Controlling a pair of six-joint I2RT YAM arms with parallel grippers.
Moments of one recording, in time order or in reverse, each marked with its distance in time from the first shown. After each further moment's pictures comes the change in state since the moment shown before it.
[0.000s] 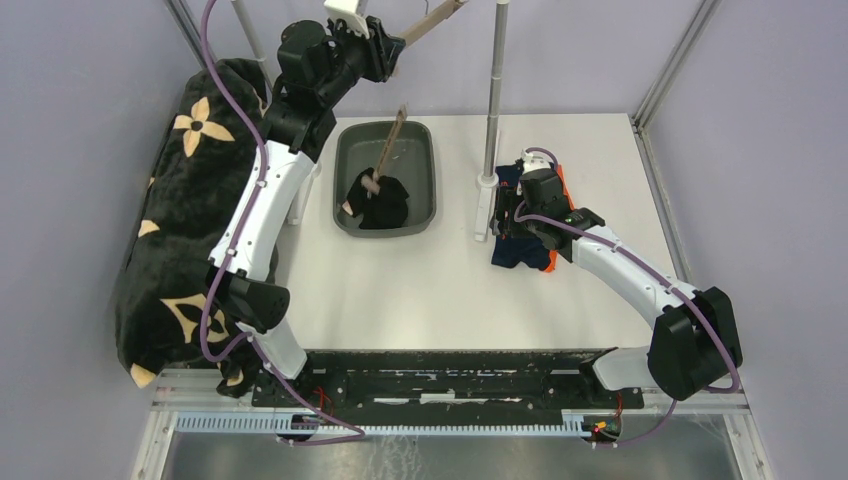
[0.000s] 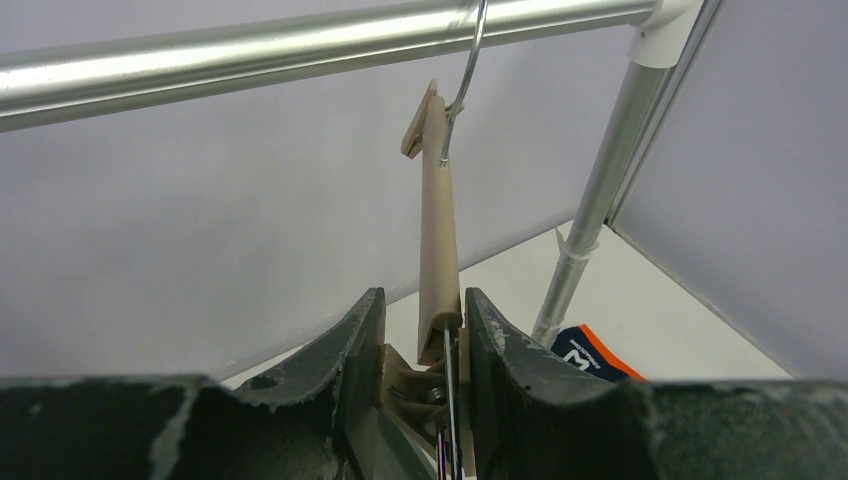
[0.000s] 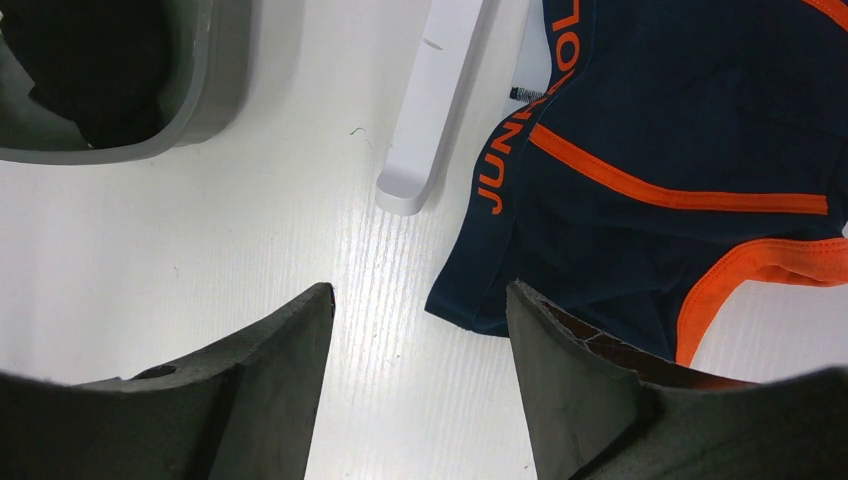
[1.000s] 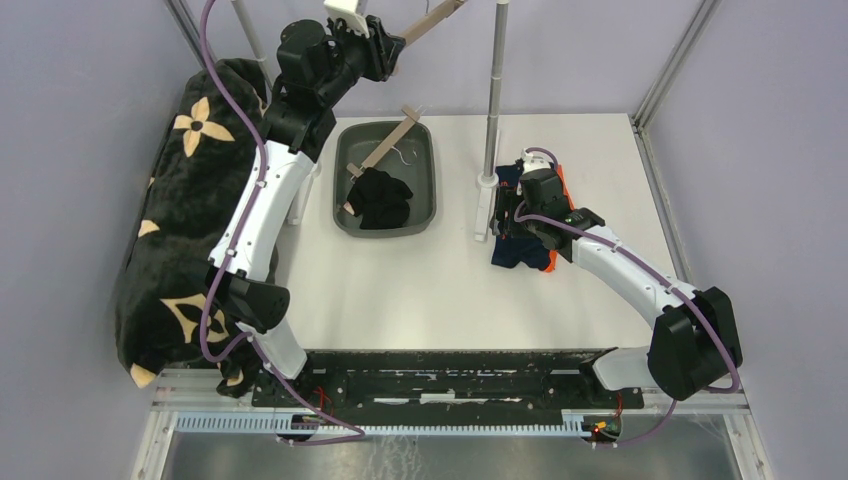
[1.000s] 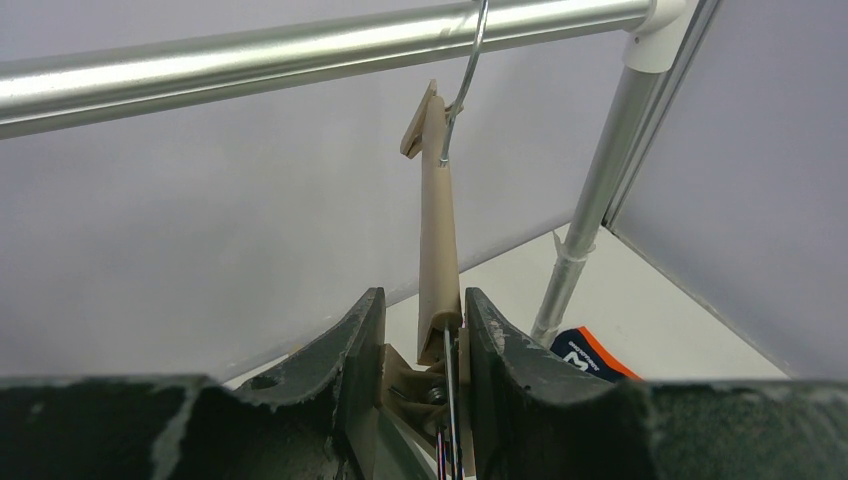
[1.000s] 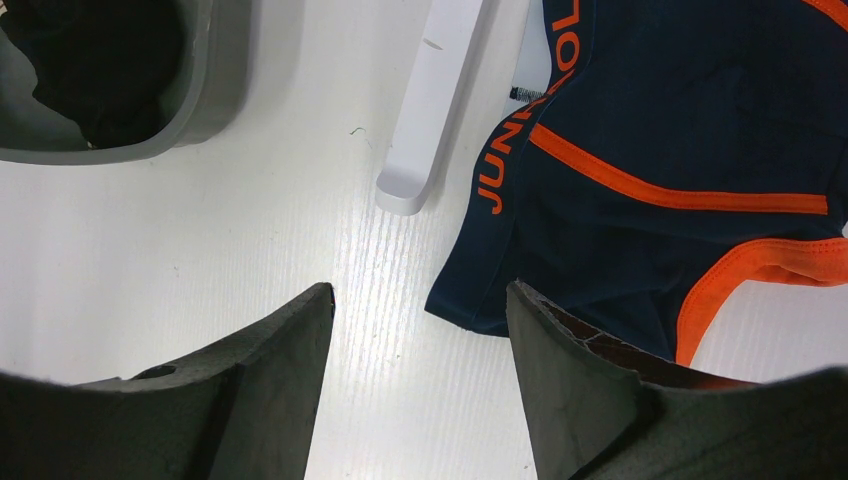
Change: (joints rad) left arm -0.003 0.000 0.006 0.000 0.000 0.000; right arm 0.000 0.000 0.000 0.000 0.000 0.000
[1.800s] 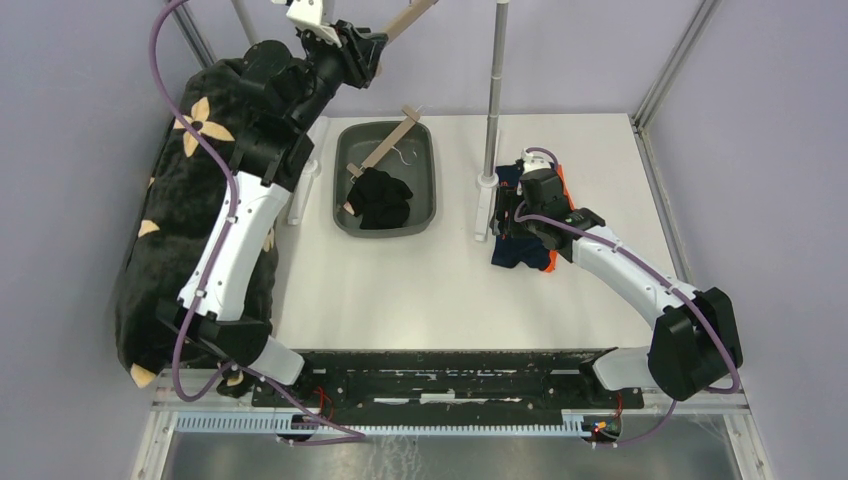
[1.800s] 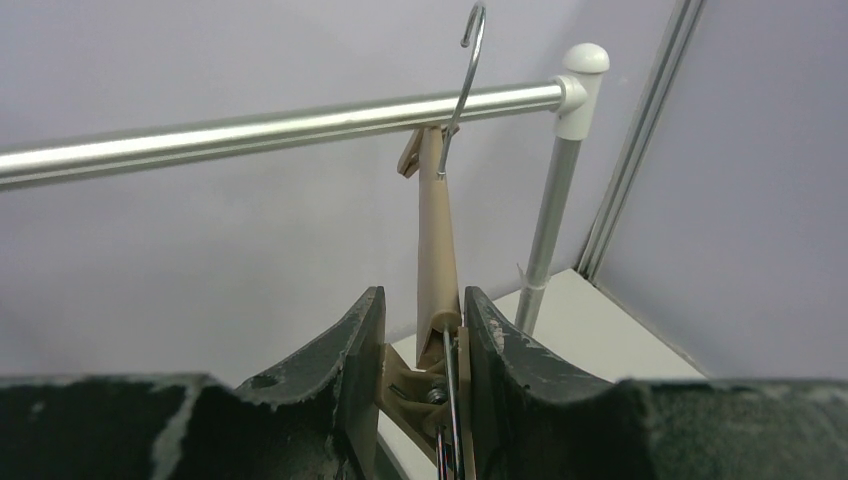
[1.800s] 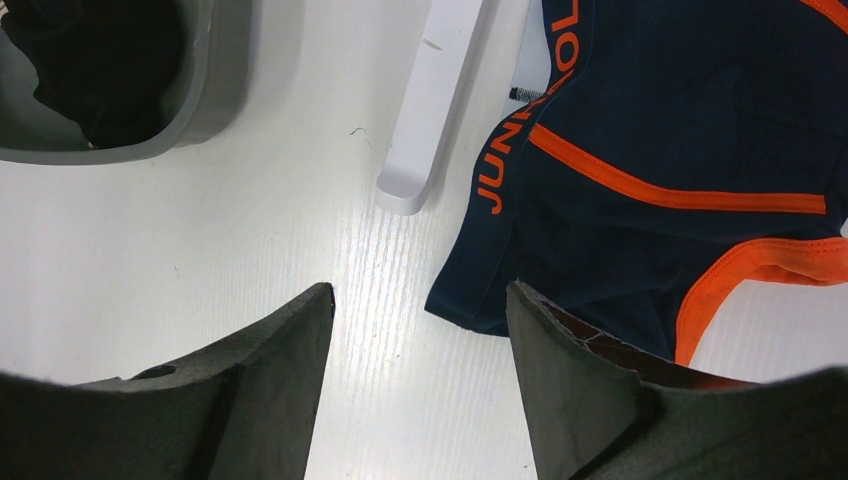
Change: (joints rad) left arm -0.010 -0.191 -0.150 0.105 -0.037 -0.024; right arm 0.000 0.000 0.000 0.000 0.000 0.000
